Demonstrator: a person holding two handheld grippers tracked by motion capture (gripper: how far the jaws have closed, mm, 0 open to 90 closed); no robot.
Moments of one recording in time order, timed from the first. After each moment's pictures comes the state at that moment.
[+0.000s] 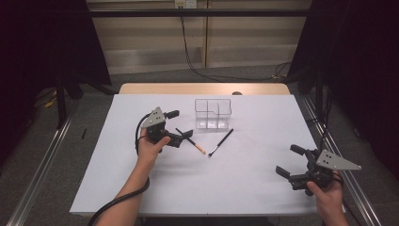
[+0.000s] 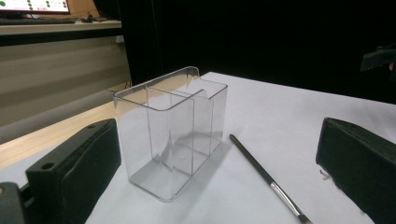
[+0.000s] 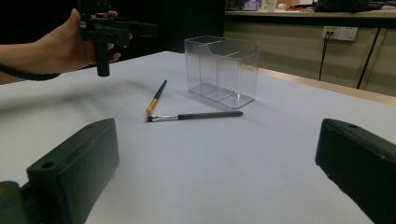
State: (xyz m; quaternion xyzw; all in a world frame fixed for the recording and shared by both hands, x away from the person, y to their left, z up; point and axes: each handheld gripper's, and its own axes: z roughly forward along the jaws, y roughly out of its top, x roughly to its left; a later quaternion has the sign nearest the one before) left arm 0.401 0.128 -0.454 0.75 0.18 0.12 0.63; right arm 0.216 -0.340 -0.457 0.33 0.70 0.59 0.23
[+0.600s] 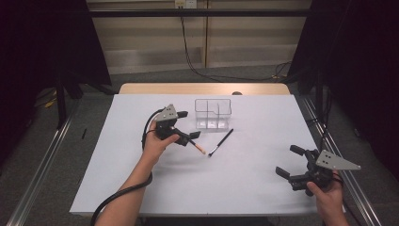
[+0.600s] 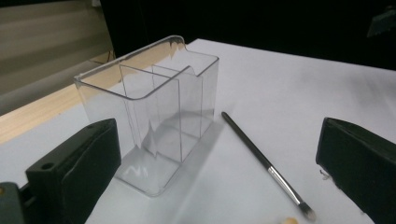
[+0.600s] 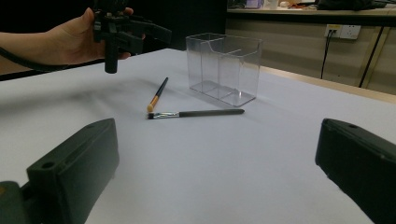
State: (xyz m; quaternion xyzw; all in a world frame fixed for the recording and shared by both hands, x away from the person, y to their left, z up) left arm 0.412 0.105 -0.449 0.80 0.17 0.09 0.58; right arm 0.216 -0.340 -0.457 0.33 0.70 0.59 0.23
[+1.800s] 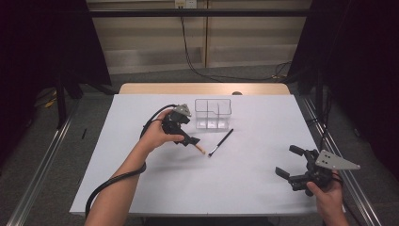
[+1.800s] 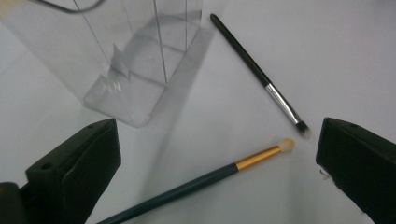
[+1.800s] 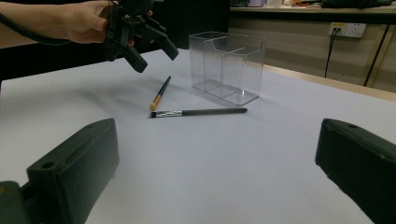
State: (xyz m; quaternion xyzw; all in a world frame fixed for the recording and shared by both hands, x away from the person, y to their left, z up) left arm 0.433 0.082 -0.440 0.92 0.14 0.02 0.37; right arm 0.216 -0.340 -0.458 0.33 0.70 0.59 0.22
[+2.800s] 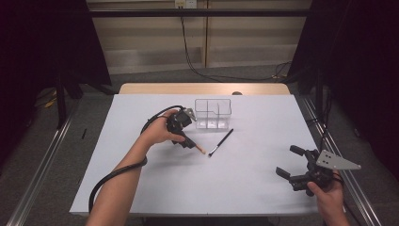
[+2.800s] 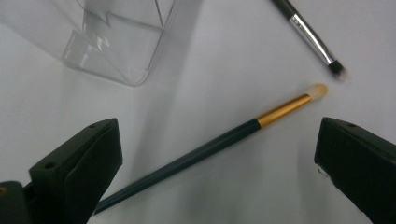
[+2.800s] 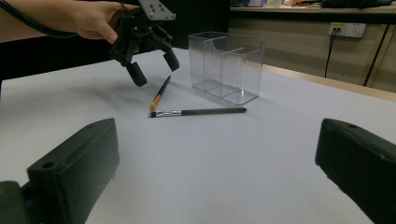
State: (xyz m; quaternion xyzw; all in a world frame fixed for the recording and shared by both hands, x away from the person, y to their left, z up) left arm 0.445 0.069 -0.448 0.96 0.10 0.01 0.25; right arm 0.216 -0.342 -0.458 0.33 0.70 0.59 0.22
